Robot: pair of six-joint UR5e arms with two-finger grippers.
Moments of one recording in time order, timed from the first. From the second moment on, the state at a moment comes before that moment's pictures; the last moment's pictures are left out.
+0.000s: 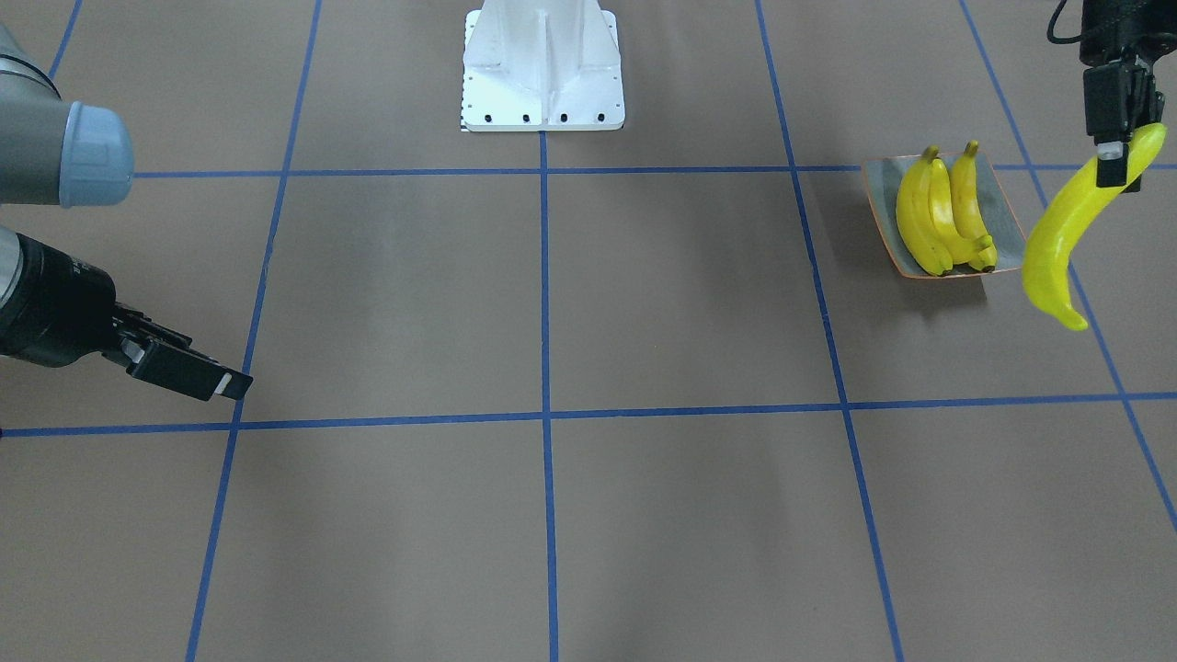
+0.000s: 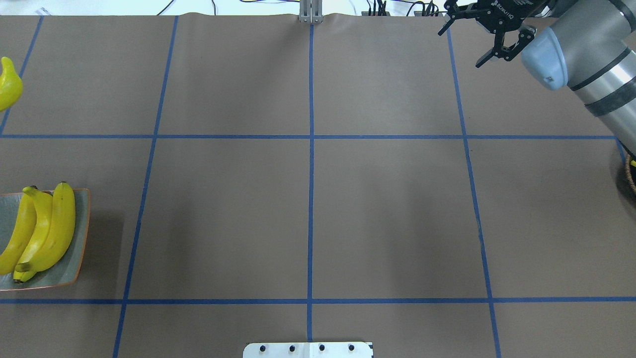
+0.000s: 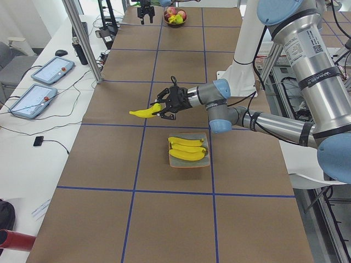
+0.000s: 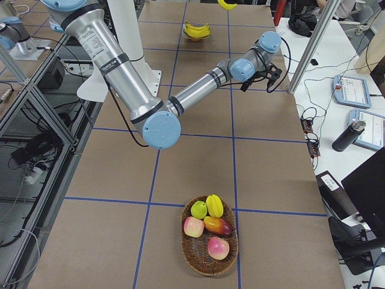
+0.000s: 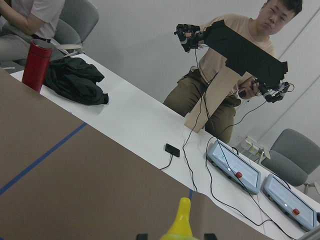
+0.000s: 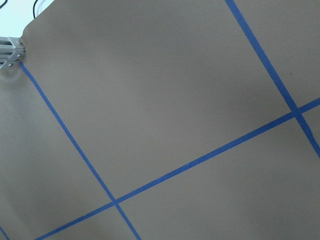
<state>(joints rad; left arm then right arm) -0.78 -1.08 -2.17 -2.68 -1.10 -1.58 1.16 -0.95 1.56 -1.48 2.57 1.36</state>
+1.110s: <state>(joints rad) -0.16 -1.03 -2.17 -2.55 -0.52 -1.69 1.11 -0.96 1.58 -1.48 2.50 1.38</state>
